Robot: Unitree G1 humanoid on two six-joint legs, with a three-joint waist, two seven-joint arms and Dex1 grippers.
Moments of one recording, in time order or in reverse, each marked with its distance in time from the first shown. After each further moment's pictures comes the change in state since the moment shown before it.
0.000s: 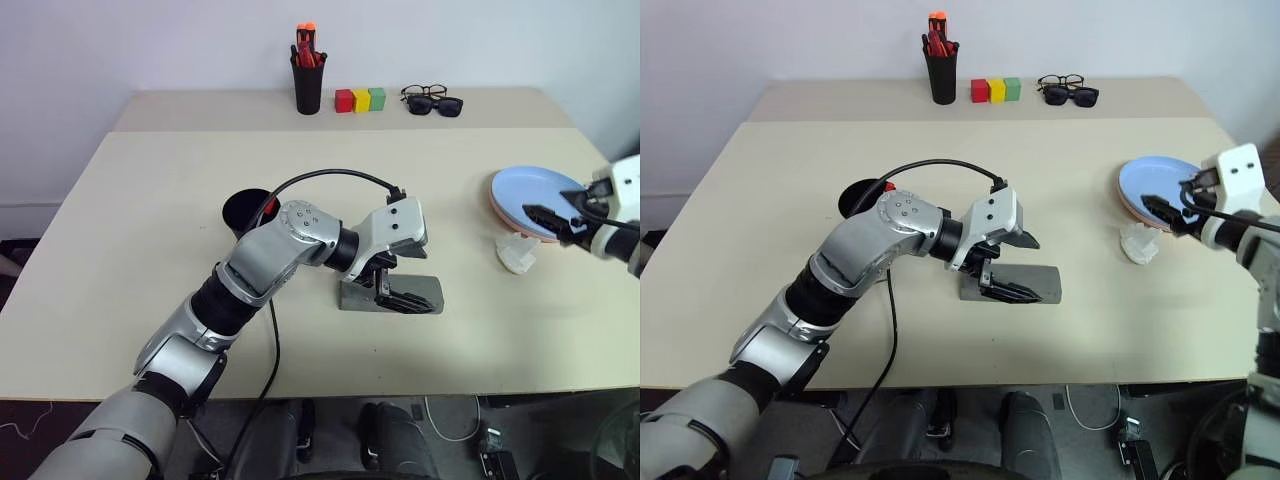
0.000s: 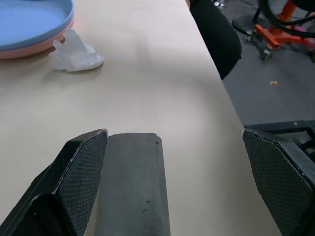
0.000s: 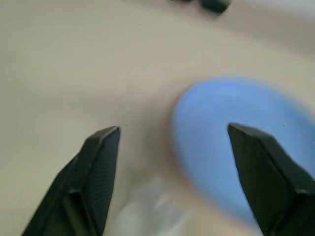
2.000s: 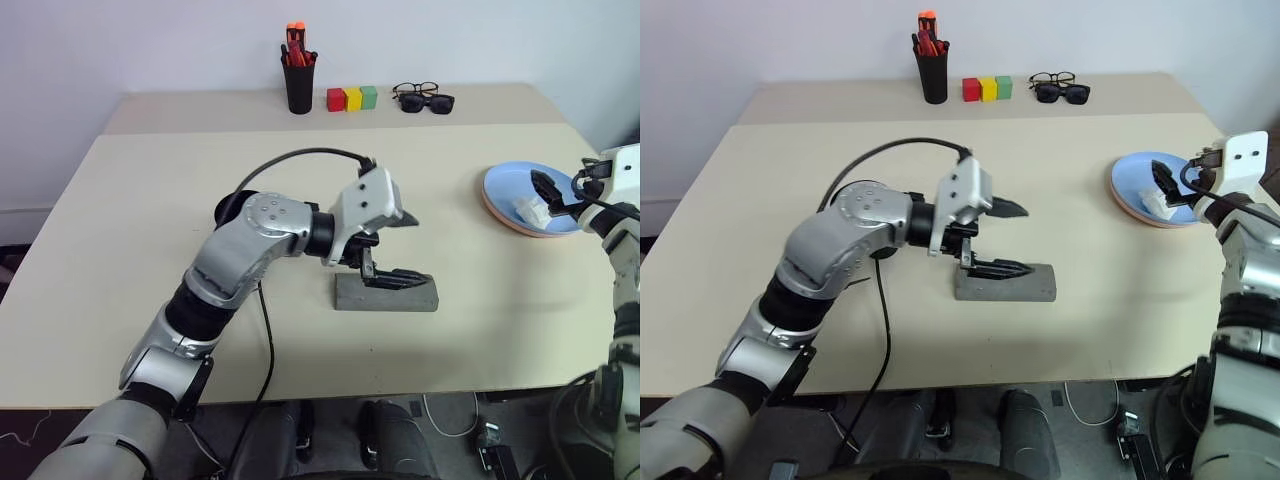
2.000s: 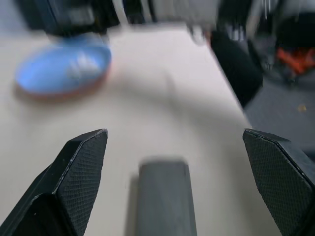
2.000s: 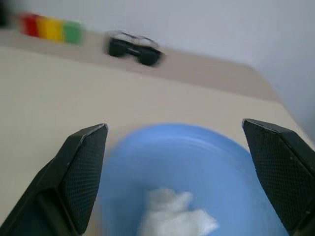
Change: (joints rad) left arm 0.072 0.064 0.177 -0.144 -0.087 -0.098 0.085; right arm -0.285 0.098 0.088 0.554 -0.079 -0.655 -0.117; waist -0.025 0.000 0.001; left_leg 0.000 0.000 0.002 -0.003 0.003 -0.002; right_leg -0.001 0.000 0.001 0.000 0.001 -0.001
